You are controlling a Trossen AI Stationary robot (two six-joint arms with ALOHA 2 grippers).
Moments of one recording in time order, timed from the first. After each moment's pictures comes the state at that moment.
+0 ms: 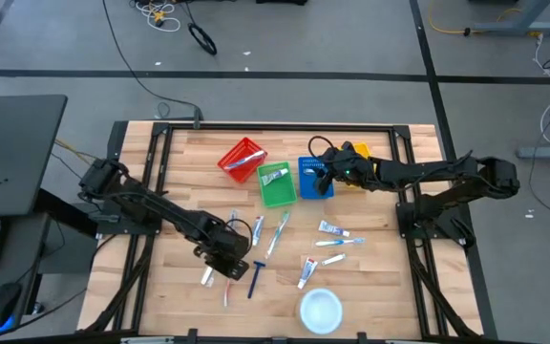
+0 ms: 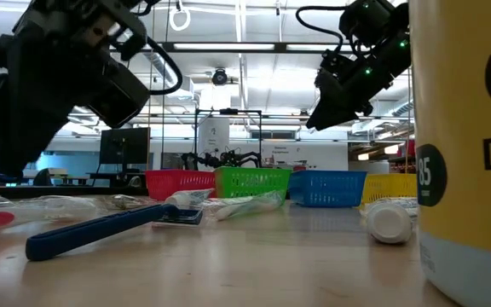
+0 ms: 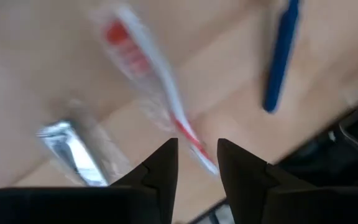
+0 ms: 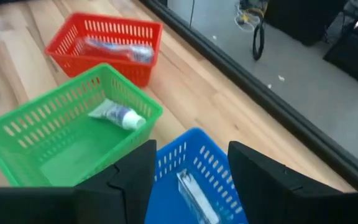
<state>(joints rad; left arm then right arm) -0.37 1.64 0.92 -0.45 0.33 -1.43 -0.22 1.30 0.69 0.00 0.39 0.15</state>
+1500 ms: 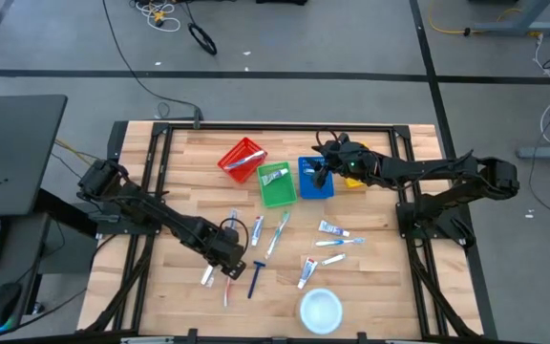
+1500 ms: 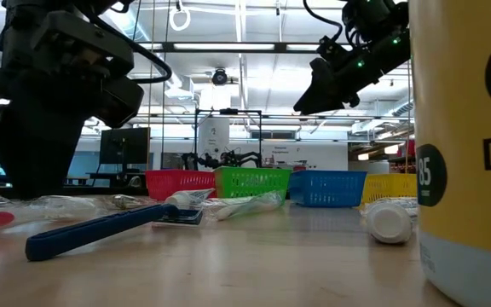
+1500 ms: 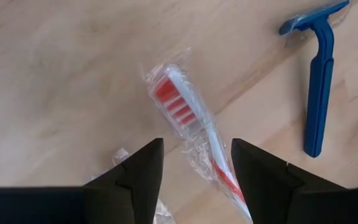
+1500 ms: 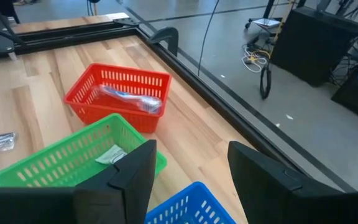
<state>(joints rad) -0.44 1.64 0.89 -0.45 0.08 -1.39 -0.26 1.30 0.69 0.18 0.31 0.04</state>
